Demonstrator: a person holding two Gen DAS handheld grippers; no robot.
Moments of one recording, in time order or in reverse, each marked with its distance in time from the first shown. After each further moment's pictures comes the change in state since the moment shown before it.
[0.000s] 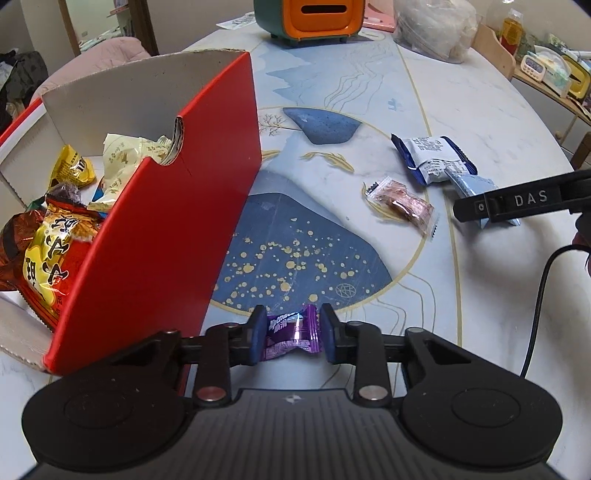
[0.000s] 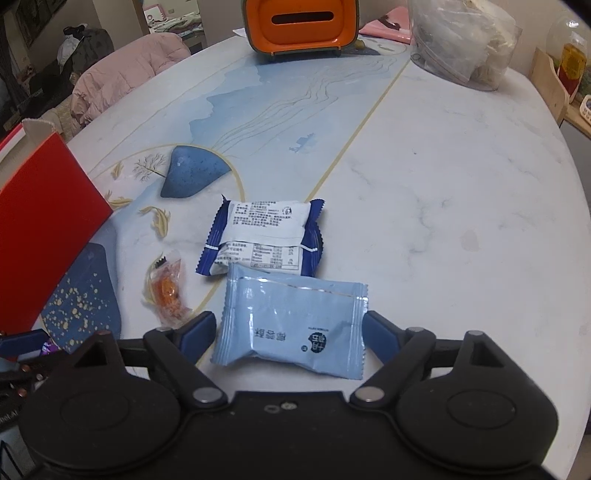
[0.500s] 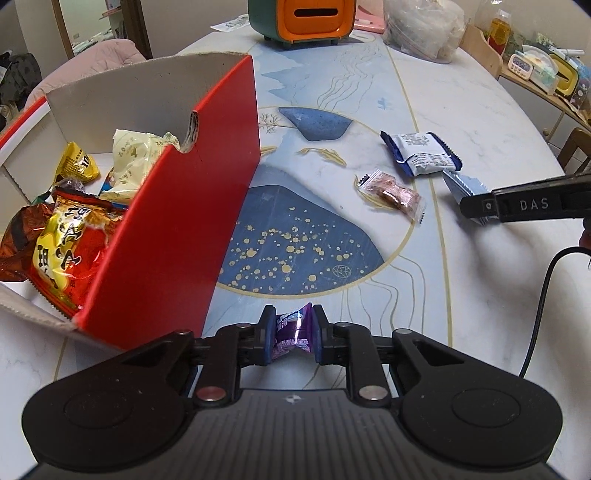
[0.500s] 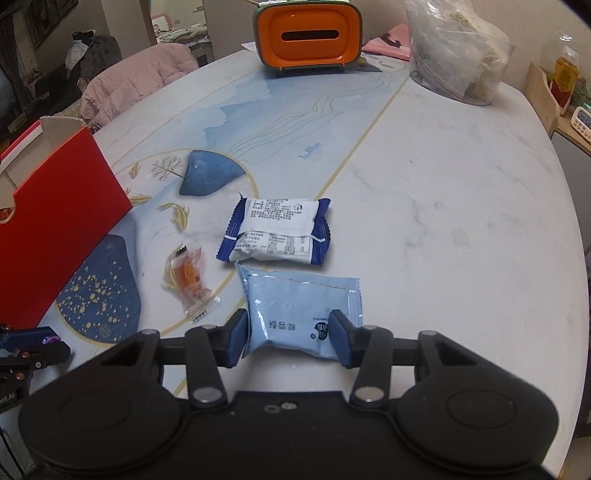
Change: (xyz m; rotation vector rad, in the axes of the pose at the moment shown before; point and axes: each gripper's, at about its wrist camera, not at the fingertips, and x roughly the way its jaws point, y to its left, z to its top) left arm -0.019 0.007 -0.011 0.009 -0.006 -0.031; right arm -0.024 0.010 -0.018 -0.011 -0.051 -0.003
